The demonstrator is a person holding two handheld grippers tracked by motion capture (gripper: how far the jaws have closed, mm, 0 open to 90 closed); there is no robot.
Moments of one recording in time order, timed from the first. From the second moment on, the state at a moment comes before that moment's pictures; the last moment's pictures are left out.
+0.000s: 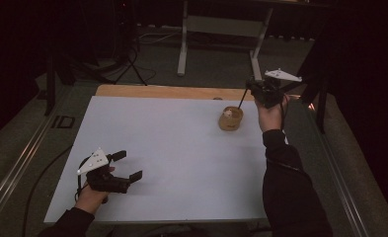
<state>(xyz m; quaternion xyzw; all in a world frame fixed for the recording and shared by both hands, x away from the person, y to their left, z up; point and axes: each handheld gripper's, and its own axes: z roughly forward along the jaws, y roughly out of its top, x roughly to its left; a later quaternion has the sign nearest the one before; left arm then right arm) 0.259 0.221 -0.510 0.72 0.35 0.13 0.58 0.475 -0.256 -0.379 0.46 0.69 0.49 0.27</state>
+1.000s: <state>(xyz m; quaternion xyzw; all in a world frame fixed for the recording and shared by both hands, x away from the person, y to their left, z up) 0.260 0.223 -0.511 0.71 0.37 0.13 0.58 0.490 -0.251 -0.427 0.50 0.70 0.45 0.21</state>
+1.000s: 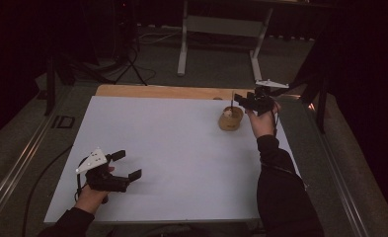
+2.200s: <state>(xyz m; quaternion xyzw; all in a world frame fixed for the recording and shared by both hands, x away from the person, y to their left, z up) 0.255 0.219 -0.505 0.72 0.35 0.13 0.59 0.356 -0.231 -0.434 0.37 0.75 0.53 0.15</state>
